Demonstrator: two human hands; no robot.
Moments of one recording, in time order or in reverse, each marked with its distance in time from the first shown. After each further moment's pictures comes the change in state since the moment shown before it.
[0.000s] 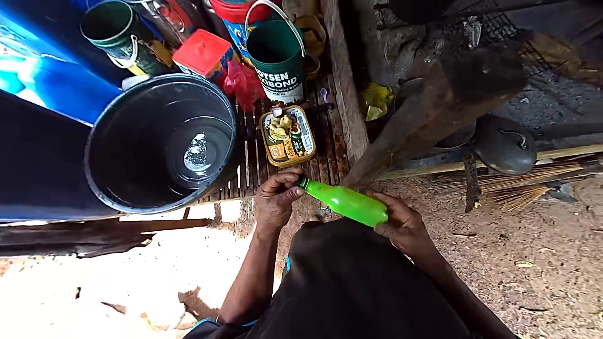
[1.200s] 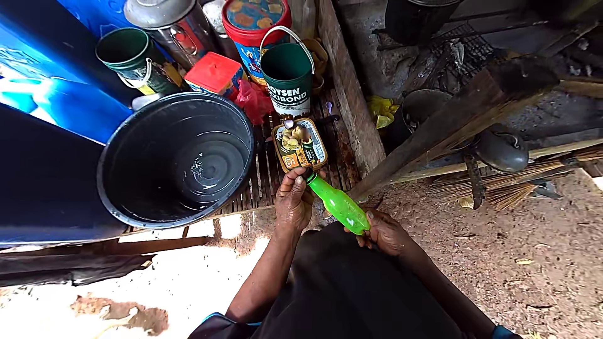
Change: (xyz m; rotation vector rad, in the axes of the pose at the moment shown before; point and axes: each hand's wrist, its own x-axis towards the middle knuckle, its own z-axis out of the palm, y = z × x) left_hand 0.005 0.005 -0.010 -0.455 0.191 -0.174; right_hand 0.014 0.035 0.065 0.253 -0.048 0.415
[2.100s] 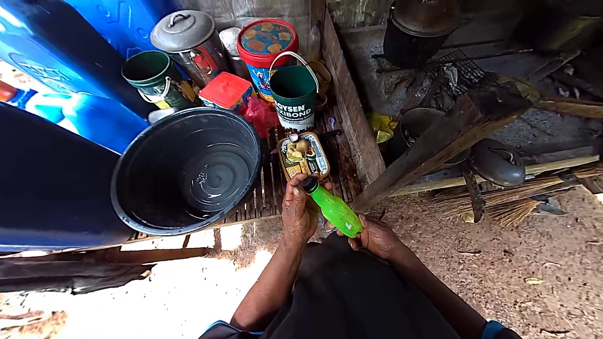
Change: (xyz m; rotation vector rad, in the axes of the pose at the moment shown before) left_hand 0.003 -0.002 0.011 0.031 -0.125 0.133; right_hand 0.029 0.005 0.004 0.086 -0.042 0.040
